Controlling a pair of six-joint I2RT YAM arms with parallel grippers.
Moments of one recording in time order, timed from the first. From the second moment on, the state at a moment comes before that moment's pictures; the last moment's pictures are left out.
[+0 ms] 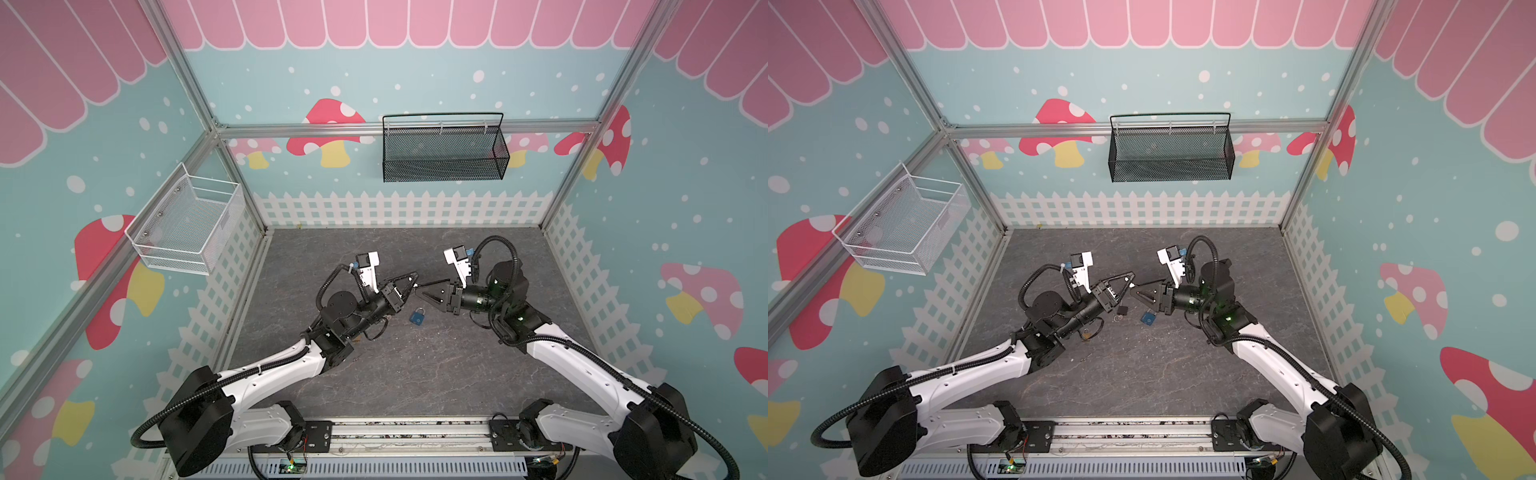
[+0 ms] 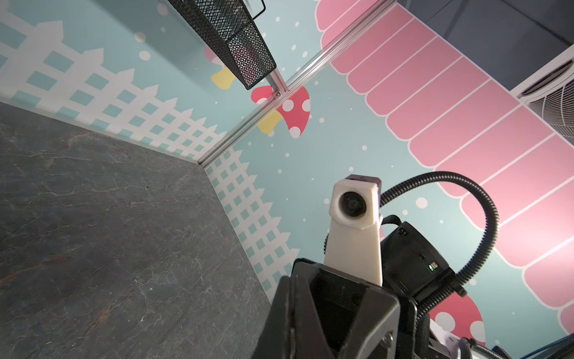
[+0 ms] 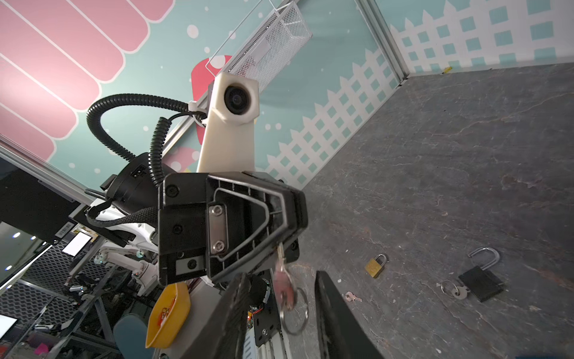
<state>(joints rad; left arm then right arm) -0.78 1.24 0.69 0.73 0.14 -0.94 0.52 1.17 0.81 0.29 -0.84 0.66</state>
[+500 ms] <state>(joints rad) -0.79 1.24 0.71 0.72 0.14 -0.89 0.51 1.19 0.80 0.34 -0.85 0.70</state>
